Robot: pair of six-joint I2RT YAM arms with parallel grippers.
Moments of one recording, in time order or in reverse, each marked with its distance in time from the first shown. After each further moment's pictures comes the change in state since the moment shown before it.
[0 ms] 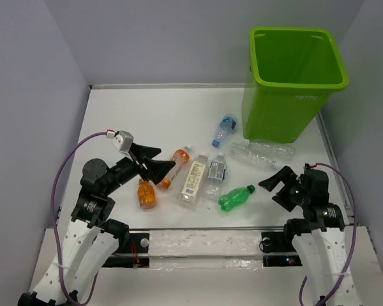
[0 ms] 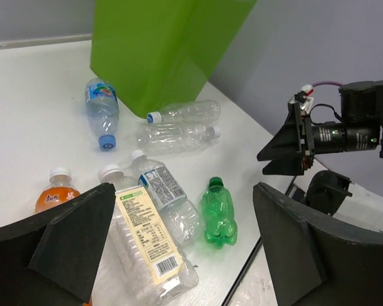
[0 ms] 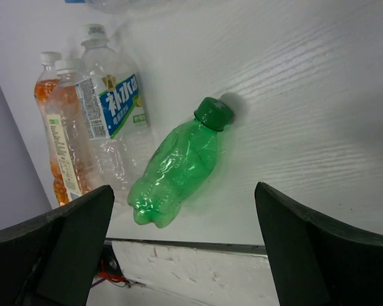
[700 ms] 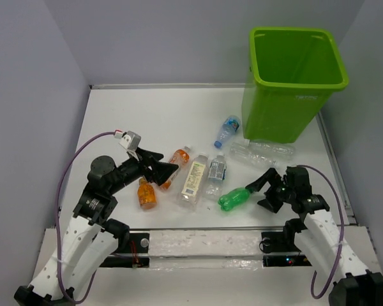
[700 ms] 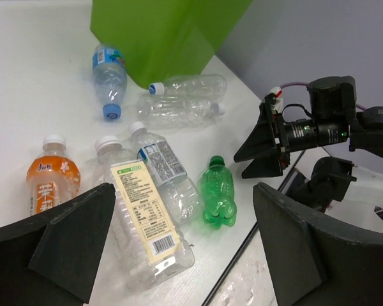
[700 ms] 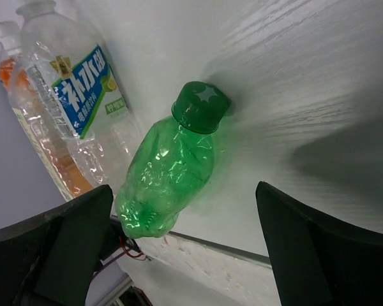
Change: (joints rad) left arm -0.066 0.010 0.000 -0.103 -0.061 0.009; right arm 0.083 0.200 -0.194 0.275 -0.096 0.170
